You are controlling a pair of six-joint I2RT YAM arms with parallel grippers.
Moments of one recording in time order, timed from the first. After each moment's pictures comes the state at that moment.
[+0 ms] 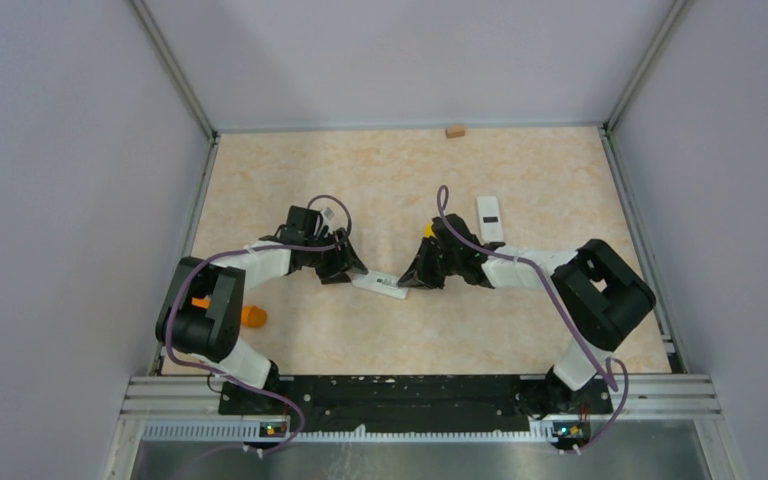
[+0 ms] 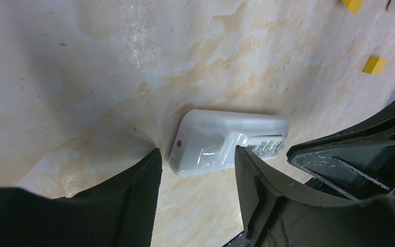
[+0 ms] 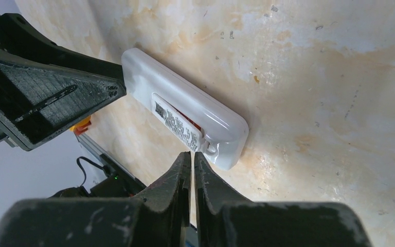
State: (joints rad) left arm -0.27 1.57 0.74 -0.16 0.48 -0.63; right arm 0.72 1.67 0.83 0.04 -0.30 1.06
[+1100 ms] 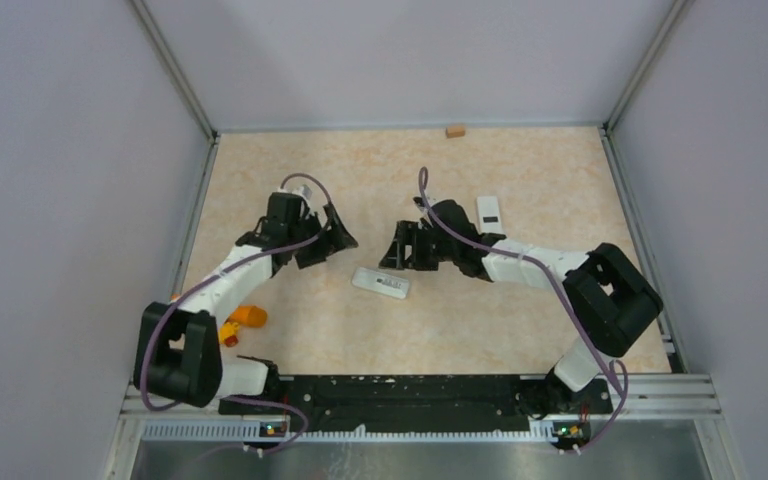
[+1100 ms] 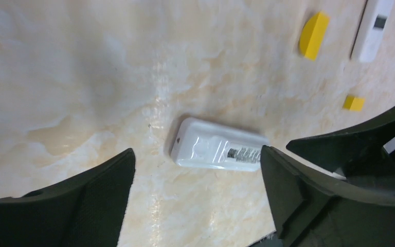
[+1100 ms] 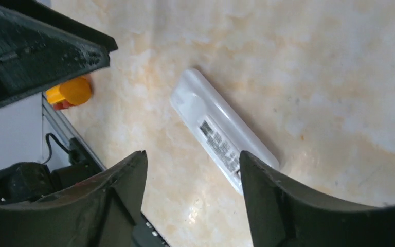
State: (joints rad) left arm -0.25 1.40 0.78 -0.26 0.34 -0.63; right arm 0.74 1.65 0.90 0.07 -0.28 0.80
